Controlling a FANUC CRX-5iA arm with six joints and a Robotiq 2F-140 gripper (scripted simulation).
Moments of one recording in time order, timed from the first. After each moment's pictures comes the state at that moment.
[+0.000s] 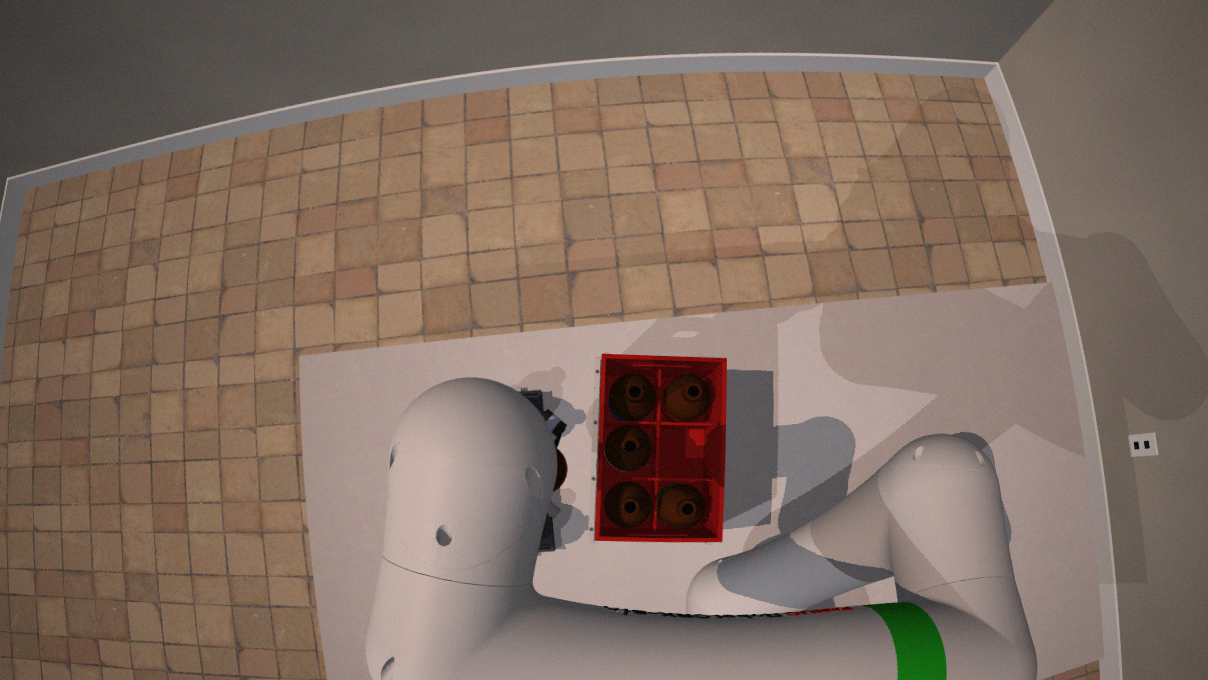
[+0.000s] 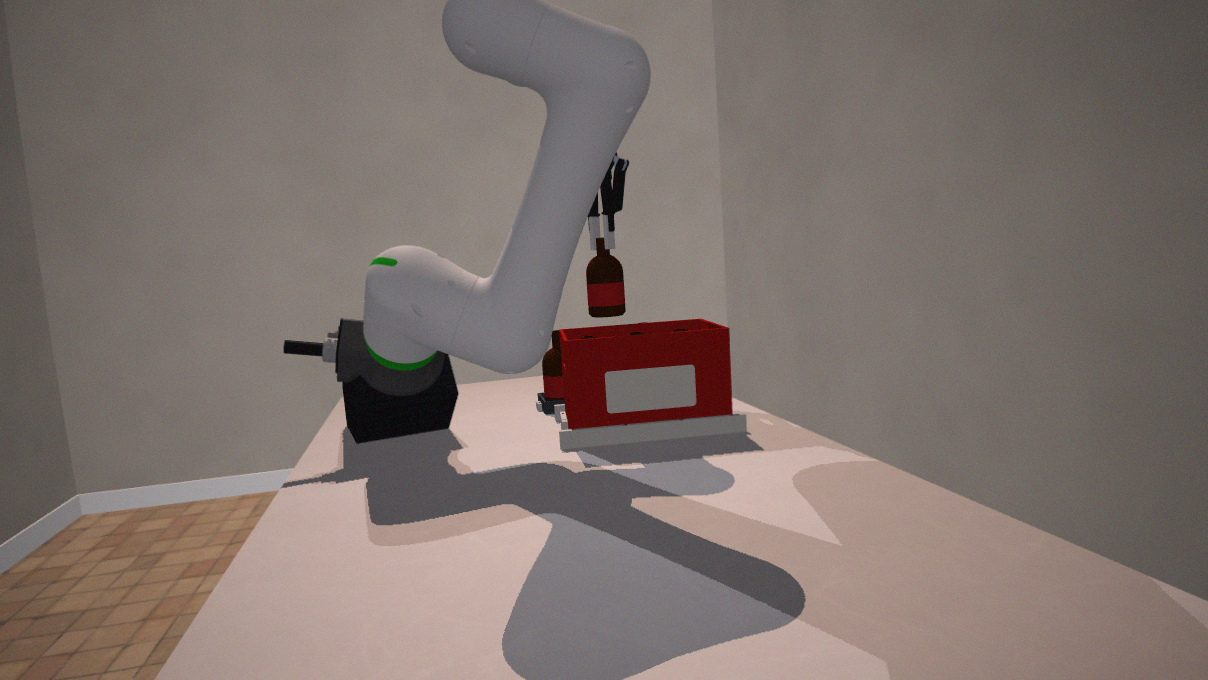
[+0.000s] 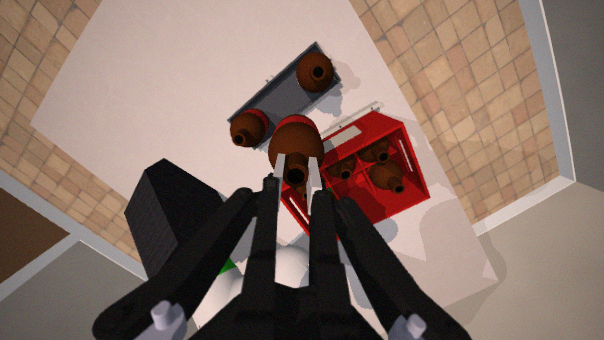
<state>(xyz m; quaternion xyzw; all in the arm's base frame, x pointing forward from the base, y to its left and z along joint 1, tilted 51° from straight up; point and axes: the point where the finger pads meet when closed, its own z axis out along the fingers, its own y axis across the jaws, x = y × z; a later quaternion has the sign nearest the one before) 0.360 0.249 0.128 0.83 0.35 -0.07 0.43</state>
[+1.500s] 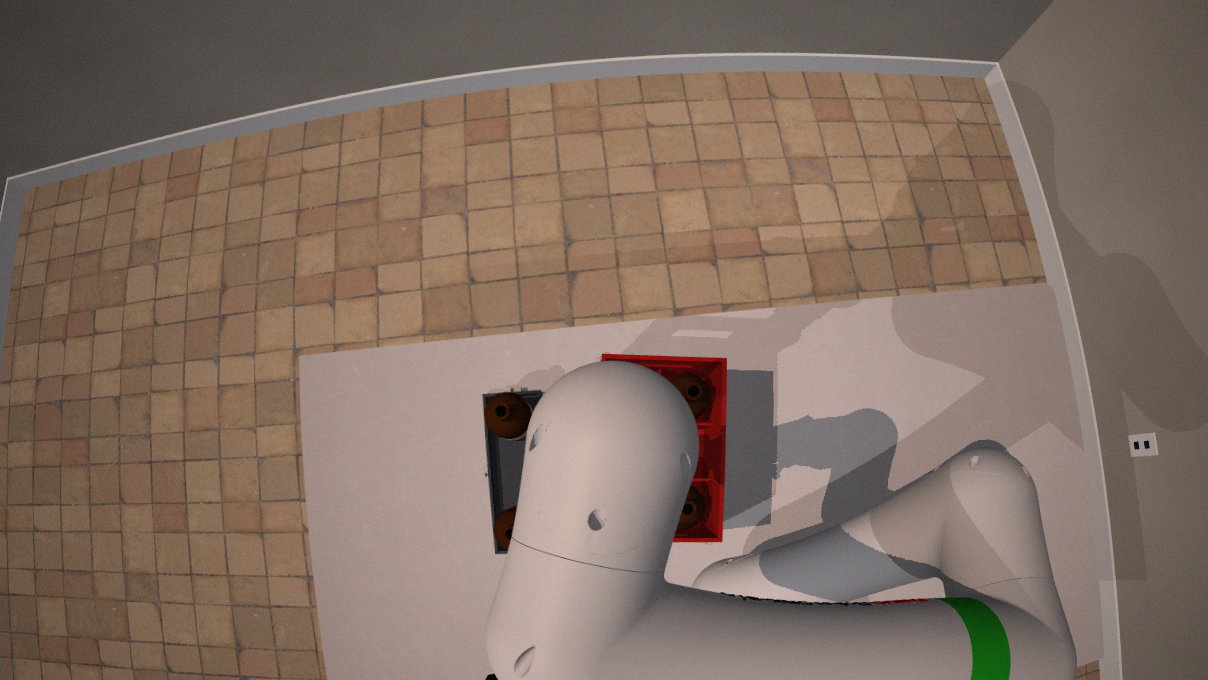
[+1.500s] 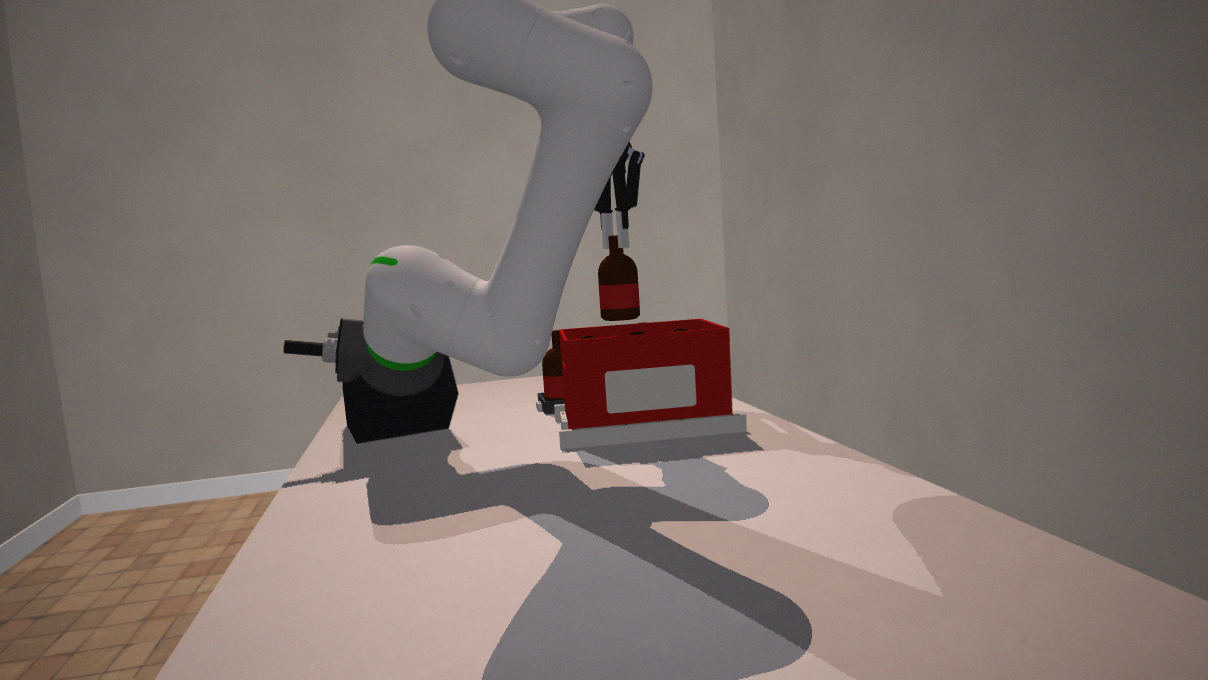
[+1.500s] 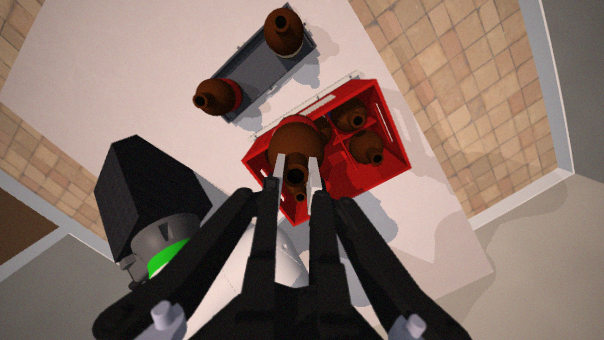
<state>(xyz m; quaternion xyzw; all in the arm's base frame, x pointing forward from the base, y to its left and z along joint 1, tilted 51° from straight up) 0.357 0.191 0.197 0.83 0.35 -0.07 0.43</state>
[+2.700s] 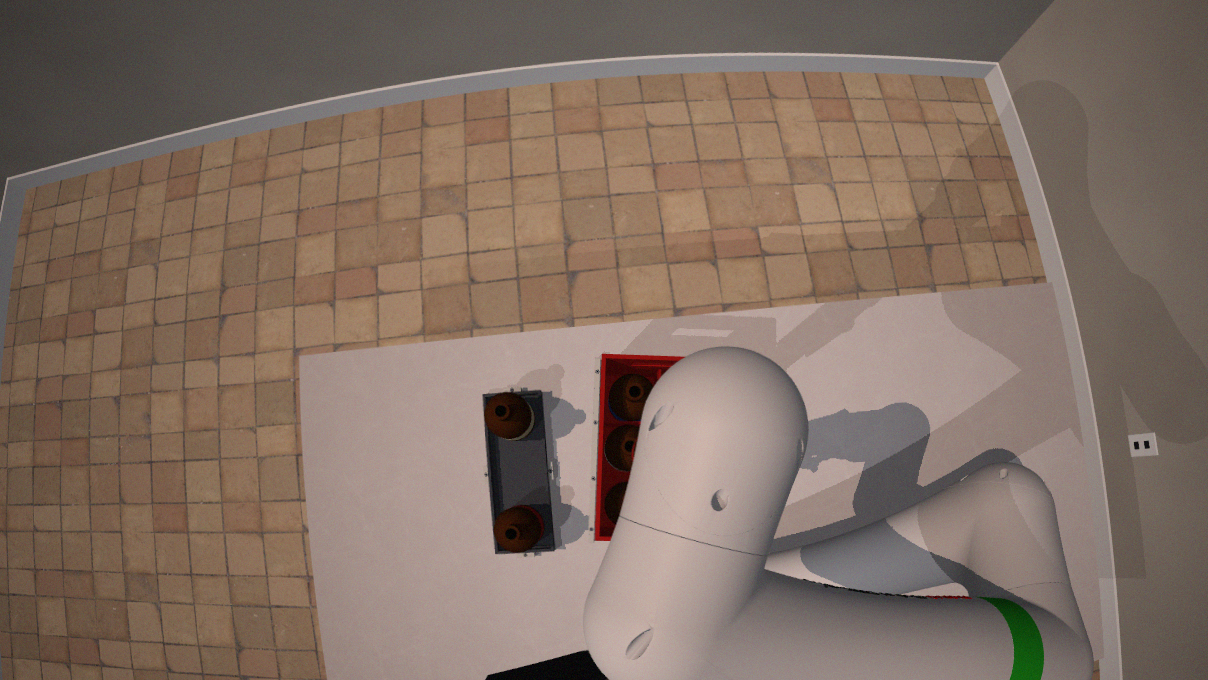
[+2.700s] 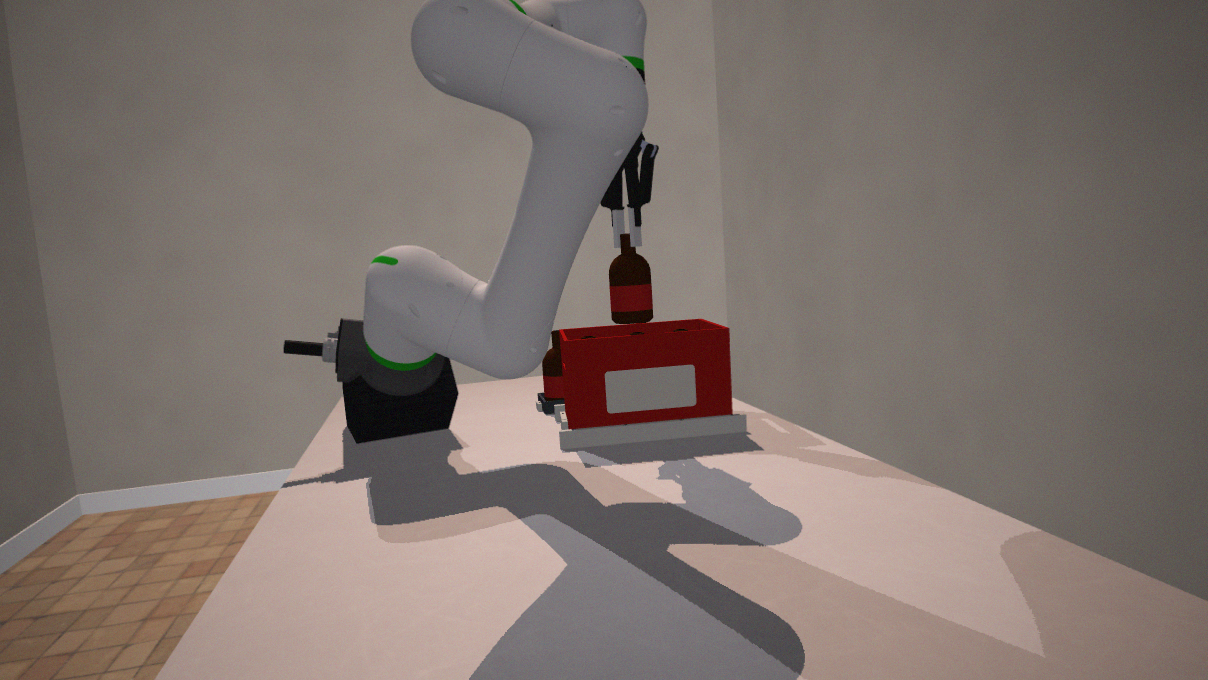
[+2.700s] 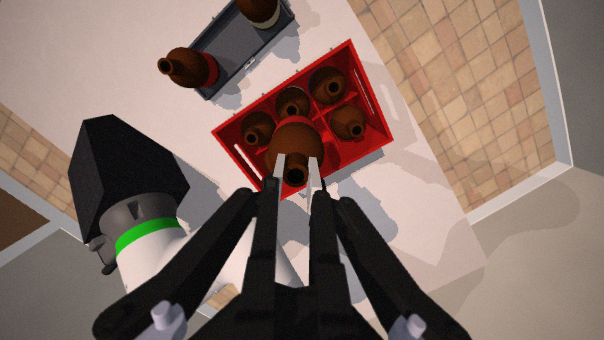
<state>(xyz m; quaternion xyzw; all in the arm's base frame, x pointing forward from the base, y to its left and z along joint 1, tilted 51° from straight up) 0.354 0.144 0.253 0.83 0.35 -0.07 0.43</state>
